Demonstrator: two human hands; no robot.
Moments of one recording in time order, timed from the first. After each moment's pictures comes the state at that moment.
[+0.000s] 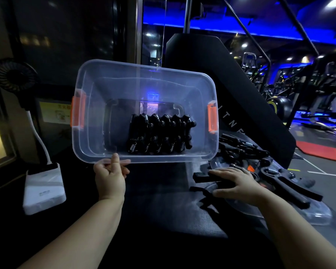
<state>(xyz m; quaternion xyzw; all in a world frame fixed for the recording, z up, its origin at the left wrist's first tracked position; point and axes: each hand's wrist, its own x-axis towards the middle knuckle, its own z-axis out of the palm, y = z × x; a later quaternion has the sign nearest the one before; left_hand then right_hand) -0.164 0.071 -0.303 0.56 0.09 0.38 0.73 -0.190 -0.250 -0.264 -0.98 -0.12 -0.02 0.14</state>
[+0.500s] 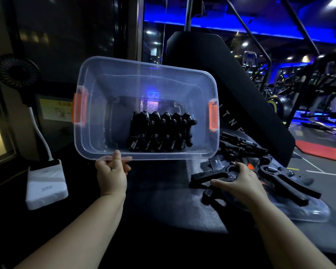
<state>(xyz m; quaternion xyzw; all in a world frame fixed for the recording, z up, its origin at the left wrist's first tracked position) -0.167 0.070 -0.302 0.56 0.10 0.38 0.73 -0.204 -0.230 -0.278 -0.93 0.15 -0.14 0.30</state>
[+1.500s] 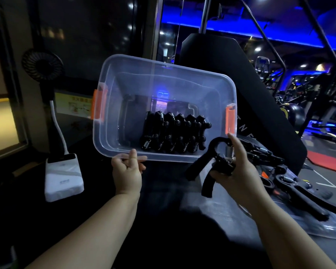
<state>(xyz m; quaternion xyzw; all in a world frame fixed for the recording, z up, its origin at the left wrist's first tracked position) -0.170 0.073 -0.300 0.54 0.09 0.36 0.75 -0.221 -0.159 -0.238 -0.89 -0.08 -0.24 0.37</state>
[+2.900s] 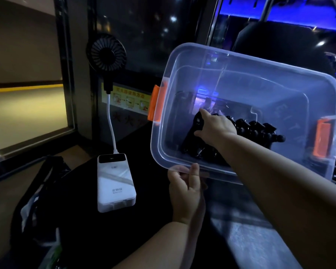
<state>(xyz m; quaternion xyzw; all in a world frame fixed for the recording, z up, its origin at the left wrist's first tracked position) -0.162 0.078 -0.309 0.53 0.09 0.37 0.76 -0.024 0.037 -0.192 -0.98 -0.12 -0.18 0.01</state>
